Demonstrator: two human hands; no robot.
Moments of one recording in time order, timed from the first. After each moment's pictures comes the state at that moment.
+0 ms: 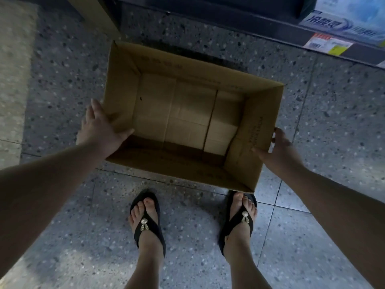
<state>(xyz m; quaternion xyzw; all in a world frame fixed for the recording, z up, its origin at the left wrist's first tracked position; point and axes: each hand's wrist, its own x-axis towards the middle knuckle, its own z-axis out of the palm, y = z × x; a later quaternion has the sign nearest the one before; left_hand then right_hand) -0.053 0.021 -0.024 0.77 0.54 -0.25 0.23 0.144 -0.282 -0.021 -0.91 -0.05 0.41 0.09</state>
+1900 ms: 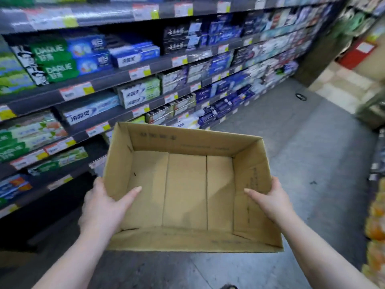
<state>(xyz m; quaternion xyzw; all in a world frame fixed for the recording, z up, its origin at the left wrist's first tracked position) 0.012 -0.271 0.639 0.89 0.17 -0.09 0.42 -0.057 -0.609 0.670 -0.85 0.41 0.03 0.34</state>
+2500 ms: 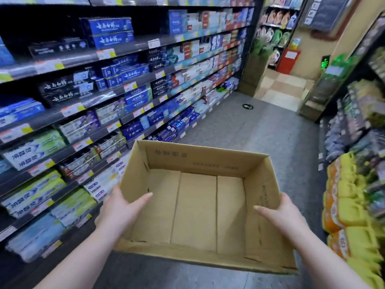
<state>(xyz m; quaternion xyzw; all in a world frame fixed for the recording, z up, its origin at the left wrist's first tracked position) 0.007 -0.658 0.692 0.92 0.03 -0.14 0.37 -0.177 -0.951 0.735 -0.81 0.49 0.01 0.34</state>
